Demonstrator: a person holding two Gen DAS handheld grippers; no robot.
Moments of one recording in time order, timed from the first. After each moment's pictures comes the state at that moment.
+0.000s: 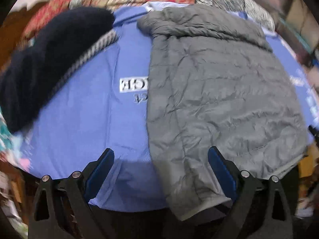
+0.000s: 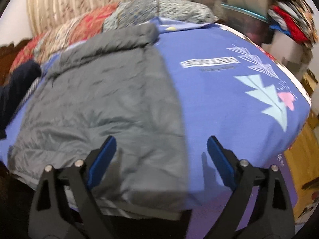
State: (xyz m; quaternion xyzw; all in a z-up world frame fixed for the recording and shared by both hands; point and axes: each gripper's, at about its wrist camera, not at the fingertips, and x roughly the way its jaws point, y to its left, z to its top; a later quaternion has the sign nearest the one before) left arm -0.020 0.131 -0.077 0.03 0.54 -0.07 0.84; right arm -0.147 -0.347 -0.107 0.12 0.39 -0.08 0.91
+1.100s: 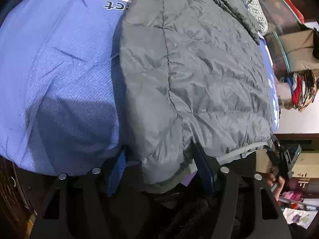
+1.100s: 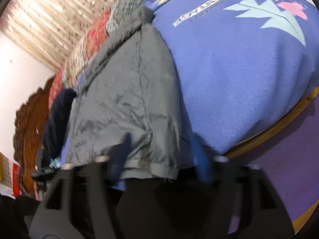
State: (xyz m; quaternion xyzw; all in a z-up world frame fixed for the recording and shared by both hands) left arm -0.041 0.134 -0.165 -0.16 0.66 -0.17 0.71; right arm -0.198 -0.396 -0.150 0.37 0.41 0.05 0.83
